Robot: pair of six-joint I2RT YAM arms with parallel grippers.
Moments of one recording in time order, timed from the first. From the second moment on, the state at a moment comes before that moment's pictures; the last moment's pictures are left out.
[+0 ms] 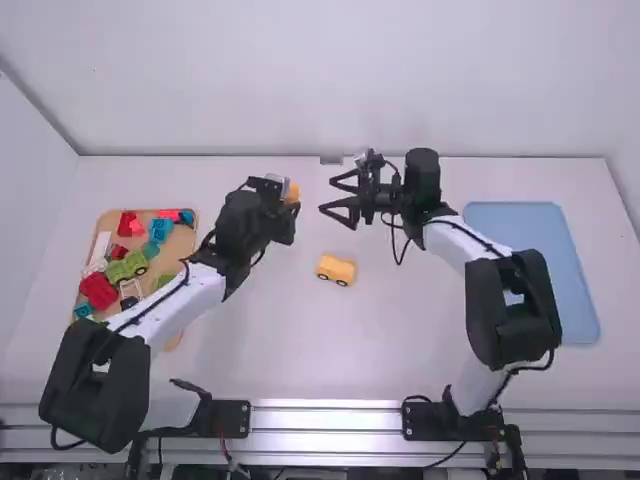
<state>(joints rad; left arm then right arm) -0.33 1.42 0.79 0.22 0.14 -0.13 0.23 1.85 1.12 0.44 -1.21 0.11</state>
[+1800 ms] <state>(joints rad) -0.43 1.50 0.78 0.34 0.08 -0.11 0.32 1.99 1.15 0.64 -1.13 0.36</state>
